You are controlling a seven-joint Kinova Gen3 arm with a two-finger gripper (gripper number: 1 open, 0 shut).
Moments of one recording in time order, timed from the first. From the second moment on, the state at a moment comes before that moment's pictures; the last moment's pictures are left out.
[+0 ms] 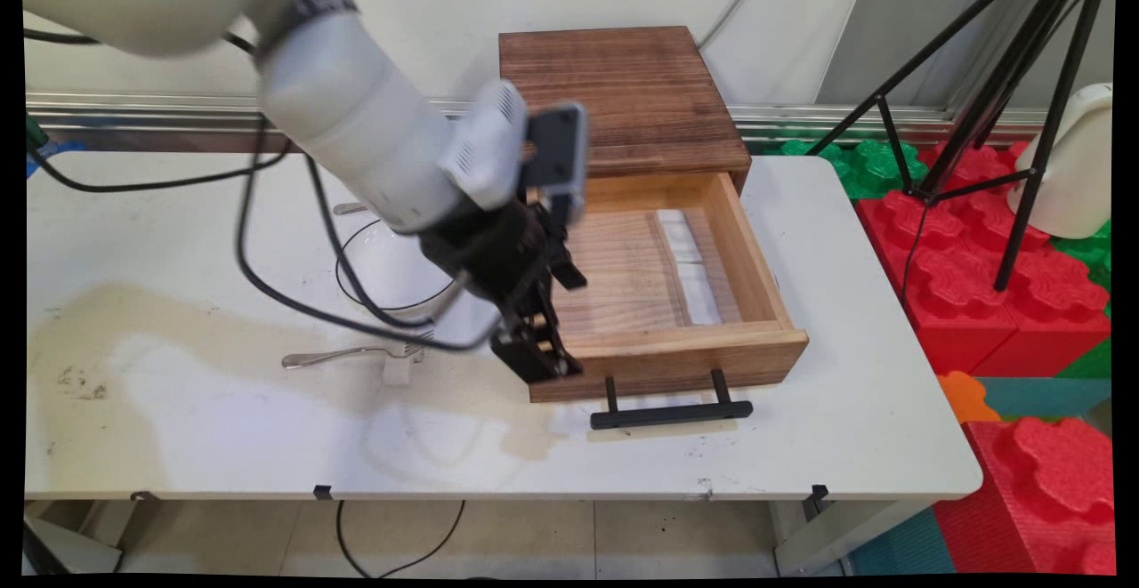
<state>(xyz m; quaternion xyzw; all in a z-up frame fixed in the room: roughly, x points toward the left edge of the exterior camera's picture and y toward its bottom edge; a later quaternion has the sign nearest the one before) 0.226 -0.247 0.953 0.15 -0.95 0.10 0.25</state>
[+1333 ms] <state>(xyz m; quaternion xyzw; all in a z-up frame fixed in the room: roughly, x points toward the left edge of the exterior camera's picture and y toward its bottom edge) 0.449 -0.302 0.985 0.22 -0.93 0.17 0.23</state>
